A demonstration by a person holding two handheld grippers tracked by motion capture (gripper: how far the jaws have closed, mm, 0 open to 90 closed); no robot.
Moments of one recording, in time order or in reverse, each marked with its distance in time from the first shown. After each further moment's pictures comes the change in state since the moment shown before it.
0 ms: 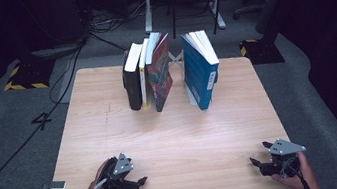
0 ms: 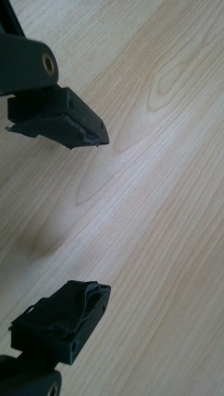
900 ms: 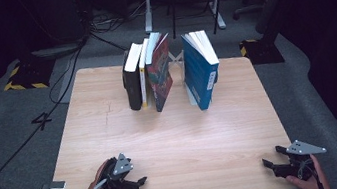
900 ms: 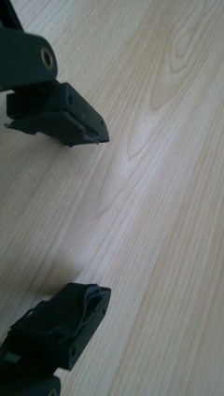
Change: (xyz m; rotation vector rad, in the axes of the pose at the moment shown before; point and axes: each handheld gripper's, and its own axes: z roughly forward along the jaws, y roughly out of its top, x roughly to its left) left arm 0.000 -0.001 -0.001 0.002 0.008 -0.009; right arm -0.028 -0.036 -0.012 -0.019 0.027 0.186
